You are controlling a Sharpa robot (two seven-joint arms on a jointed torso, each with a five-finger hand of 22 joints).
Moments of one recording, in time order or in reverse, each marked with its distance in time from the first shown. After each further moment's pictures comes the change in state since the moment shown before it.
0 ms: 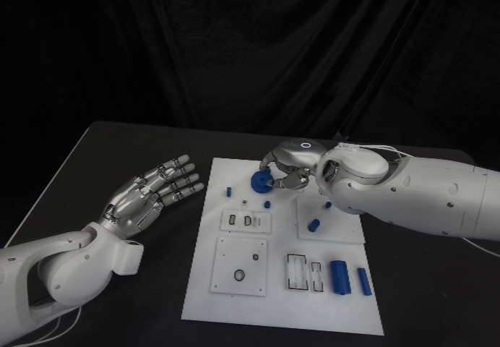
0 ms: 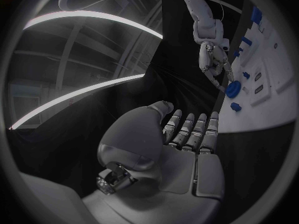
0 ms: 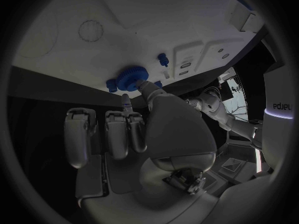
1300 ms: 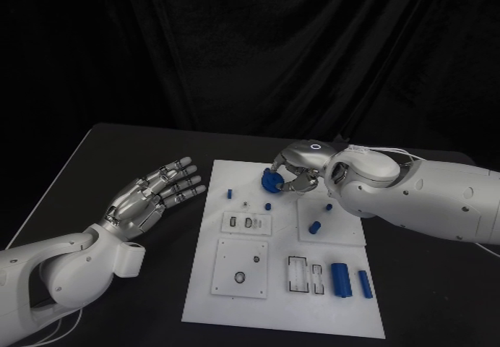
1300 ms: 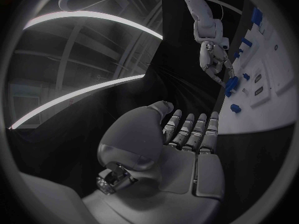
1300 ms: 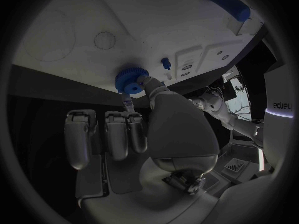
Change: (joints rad) left arm 0.000 -0.002 0.000 0.006 -0.004 0.000 0.000; left_hand 0.004 -0.004 -0.004 0.004 0.000 -0.004 -0.004 0.000 0.000 -0.004 -0.004 -0.004 0.000 0.000 0.000 0.000 -0.001 0.000 0.000 0.000 0.000 0.000; right arm 0.005 -0.043 -0.001 0.029 0.001 -0.002 -0.022; right_hand 0.014 -0.008 -0.020 -0.011 0.190 0.184 -0.002 0.093 -0.267 -0.004 -0.004 0.000 0.000 0.000 0.000 0.004 0.000 0.000 0.000 0.000 0.037 0.000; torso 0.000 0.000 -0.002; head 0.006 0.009
